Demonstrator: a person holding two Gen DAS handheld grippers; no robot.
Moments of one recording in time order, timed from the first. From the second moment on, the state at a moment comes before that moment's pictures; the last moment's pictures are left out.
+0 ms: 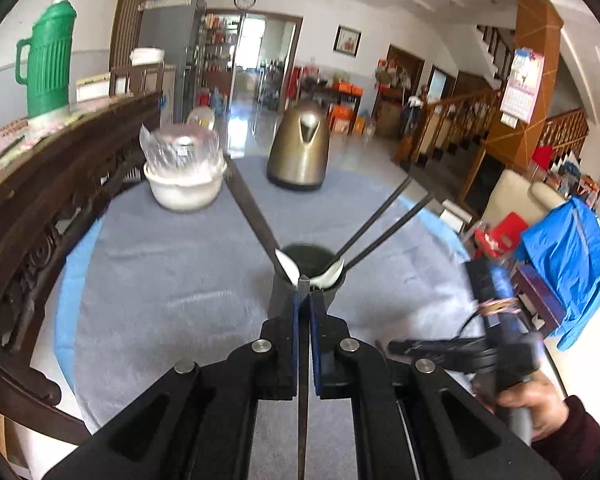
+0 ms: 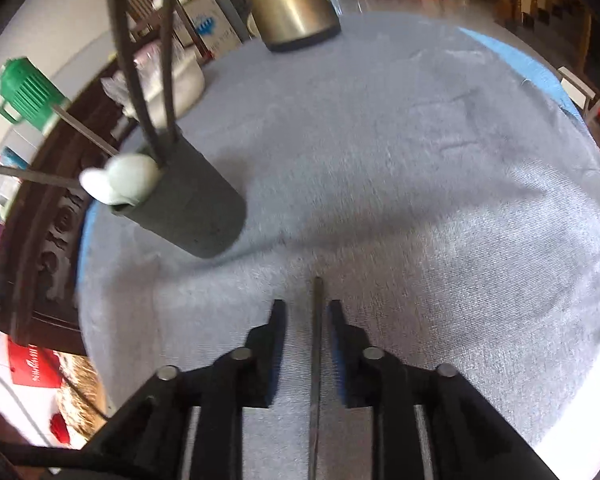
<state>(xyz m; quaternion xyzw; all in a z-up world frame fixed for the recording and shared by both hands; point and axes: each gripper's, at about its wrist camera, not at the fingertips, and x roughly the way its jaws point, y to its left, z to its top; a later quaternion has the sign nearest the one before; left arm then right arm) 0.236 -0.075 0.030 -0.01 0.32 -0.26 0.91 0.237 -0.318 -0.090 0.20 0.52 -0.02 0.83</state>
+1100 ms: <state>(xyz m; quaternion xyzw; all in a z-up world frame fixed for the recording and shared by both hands) 0.214 -0.037 0.051 -0.05 0.28 -0.23 0.93 0.208 -0.281 -0.021 0.14 0.39 -0.01 0.91</state>
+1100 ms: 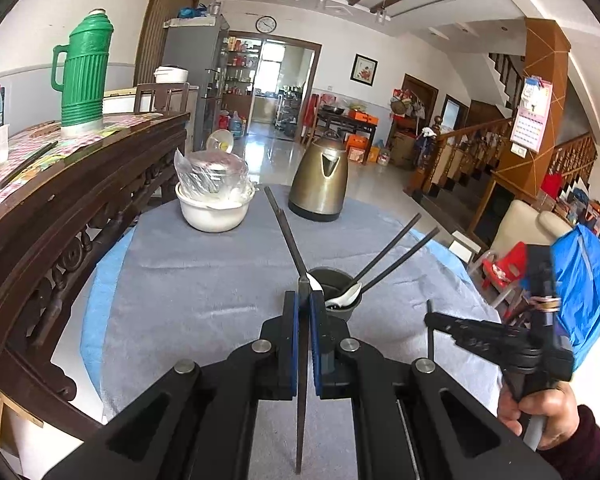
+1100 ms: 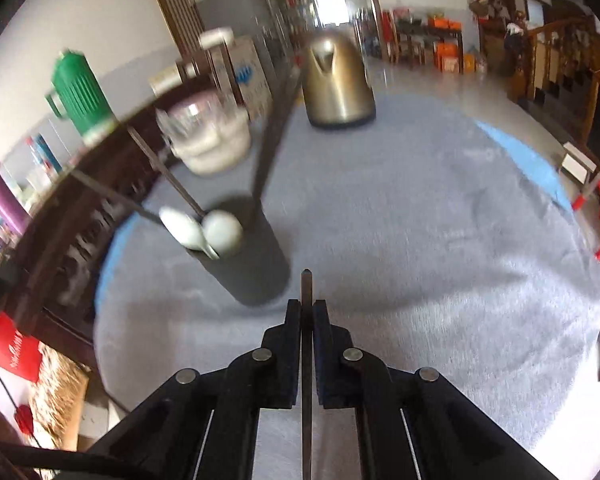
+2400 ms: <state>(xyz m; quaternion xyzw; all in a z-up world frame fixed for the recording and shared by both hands) 0.207 -0.062 0.090 0.01 0.23 -0.21 0.95 0.150 -0.267 0.066 0.17 0.17 0.01 0.97</state>
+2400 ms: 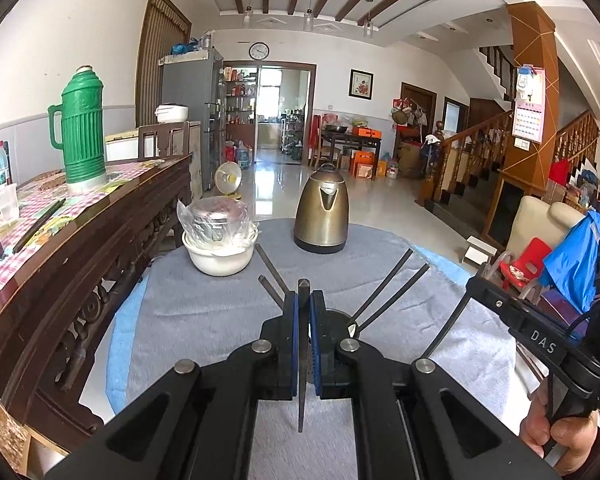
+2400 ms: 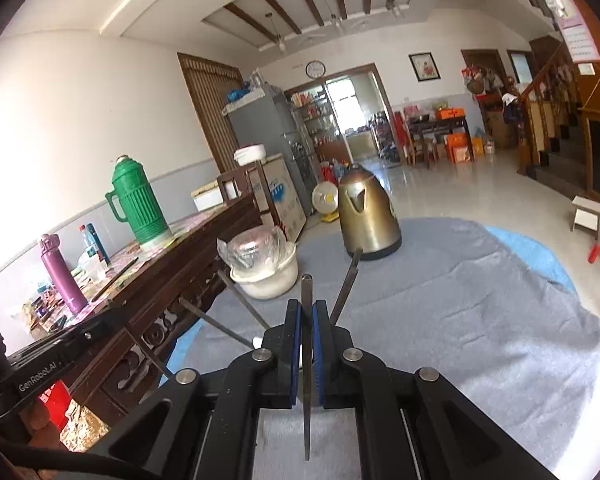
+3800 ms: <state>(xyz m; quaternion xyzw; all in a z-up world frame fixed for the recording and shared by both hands) 0.235 -0.092 0.171 -0.02 0.10 -0.22 0.97 0.152 -0.254 0.139 0.13 0.01 -0.05 0.99</state>
